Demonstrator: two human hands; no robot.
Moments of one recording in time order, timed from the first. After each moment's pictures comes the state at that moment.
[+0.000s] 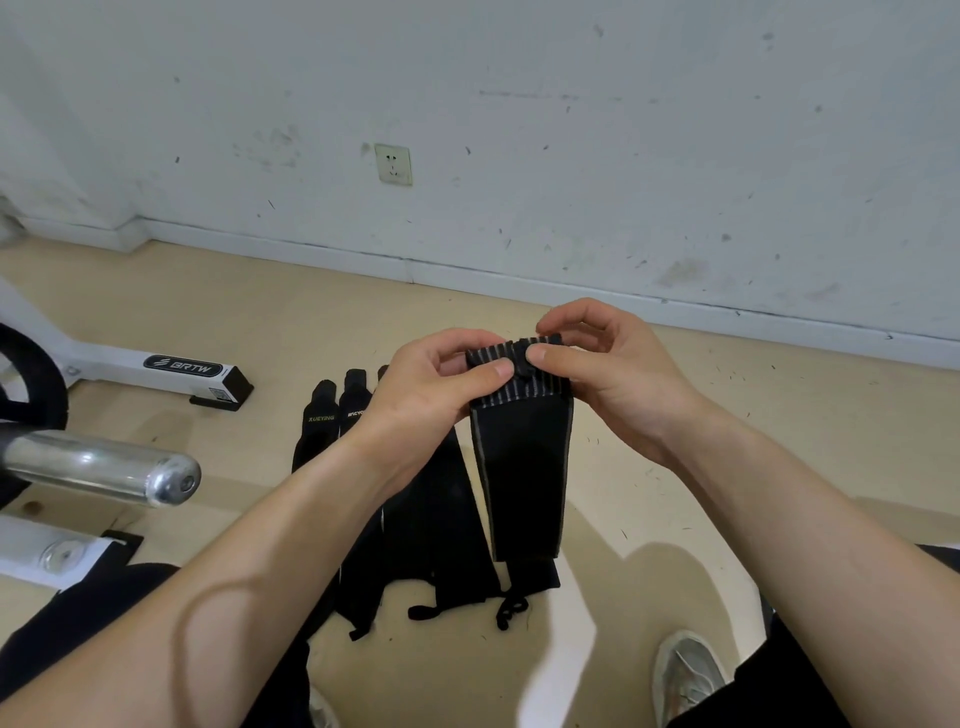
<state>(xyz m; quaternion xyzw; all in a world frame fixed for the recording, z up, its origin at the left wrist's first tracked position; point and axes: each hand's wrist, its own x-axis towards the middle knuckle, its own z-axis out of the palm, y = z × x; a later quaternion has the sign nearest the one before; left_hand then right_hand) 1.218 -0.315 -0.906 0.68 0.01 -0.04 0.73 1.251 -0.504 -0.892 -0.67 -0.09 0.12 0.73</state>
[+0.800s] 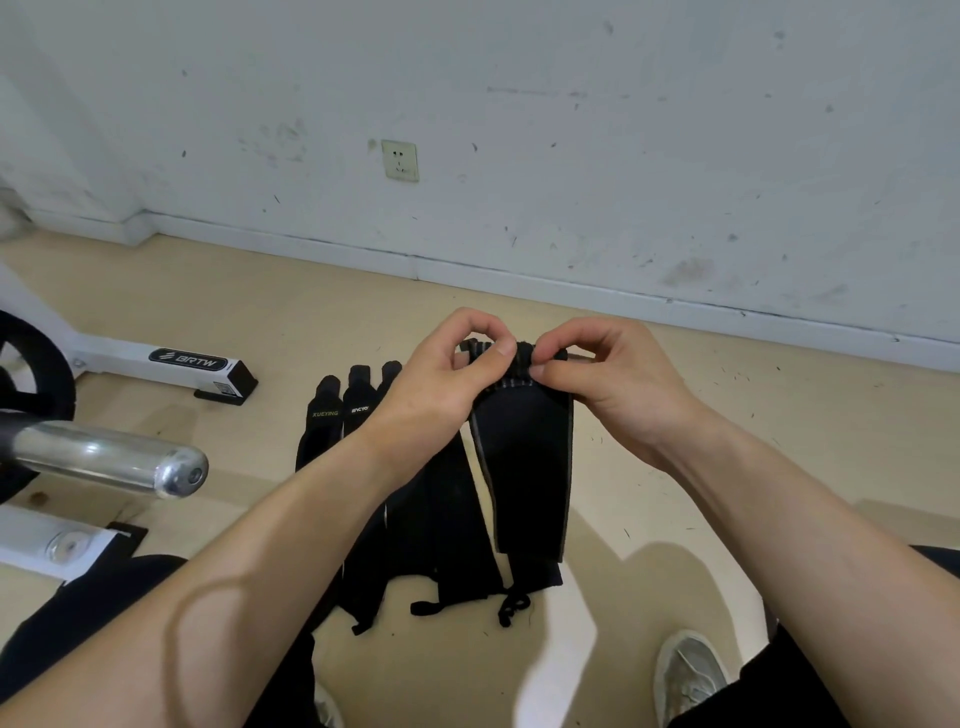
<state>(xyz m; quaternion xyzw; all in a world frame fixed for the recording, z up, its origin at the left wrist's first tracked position) 1.213 -0.313 -0.899 0.72 -0.05 -0.05 0.69 1.248 -0.499 -0.899 -0.69 -0.13 0.10 0.70</state>
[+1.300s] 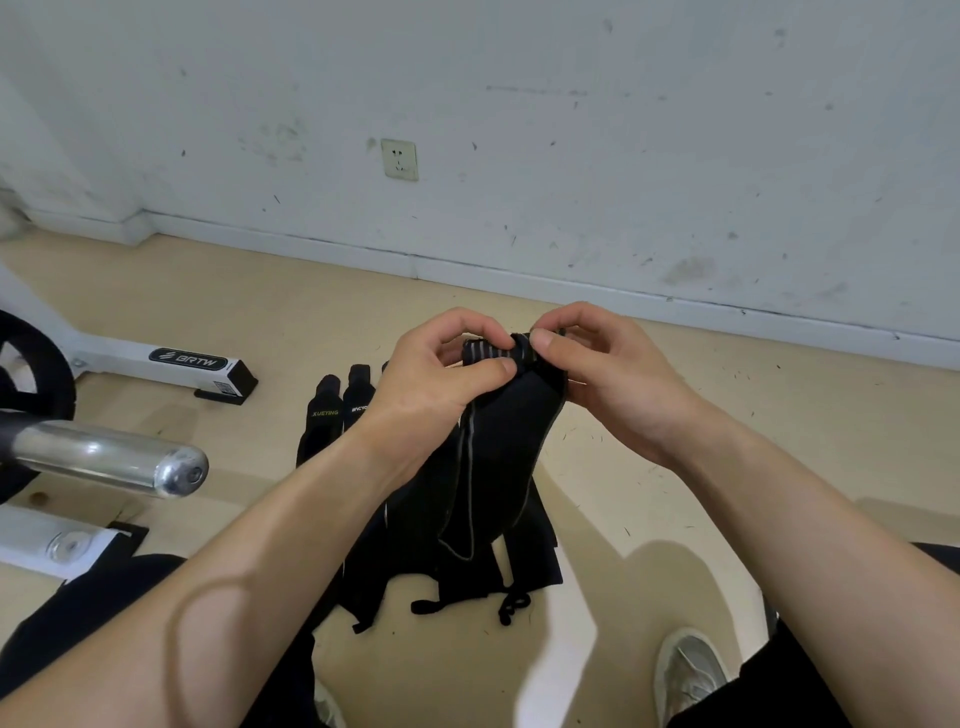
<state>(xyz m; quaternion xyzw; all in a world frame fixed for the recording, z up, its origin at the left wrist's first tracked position) 1.213 -0.314 -0.899 0.71 -0.03 0.01 0.71 1.250 -0.501 -0.900 -0.67 -0.13 0.14 0.72</state>
